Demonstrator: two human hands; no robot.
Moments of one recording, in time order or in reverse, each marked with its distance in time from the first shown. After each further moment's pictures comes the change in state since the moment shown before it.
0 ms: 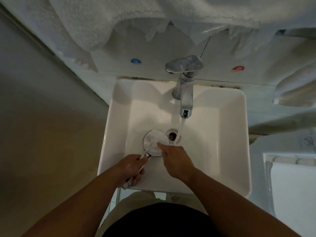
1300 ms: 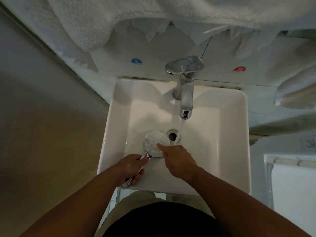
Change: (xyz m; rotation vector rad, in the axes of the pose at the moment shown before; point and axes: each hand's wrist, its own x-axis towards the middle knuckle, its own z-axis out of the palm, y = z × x) left_hand 0.004 -0.001 0.000 0.007 -0.009 -0.010; right_hand 0.001 0.000 -0.010 -0.121 -0.092 -0.039
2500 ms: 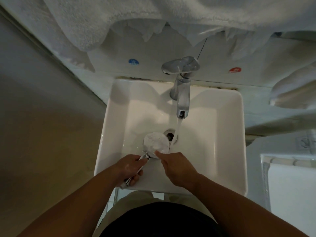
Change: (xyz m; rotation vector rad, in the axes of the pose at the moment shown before) left_hand 0.001 0.001 0.004 0.072 0.003 0.029; right_hand -0.021 0.009 0.002 0.024 -0.036 -0.056
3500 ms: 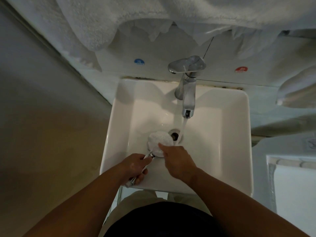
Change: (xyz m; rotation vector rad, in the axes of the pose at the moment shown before) left_hand -0.004 0.003 0.001 -0.030 0.004 -0.015; right_hand 0.015 -0.016 0.001 -0.027 0.053 0.066
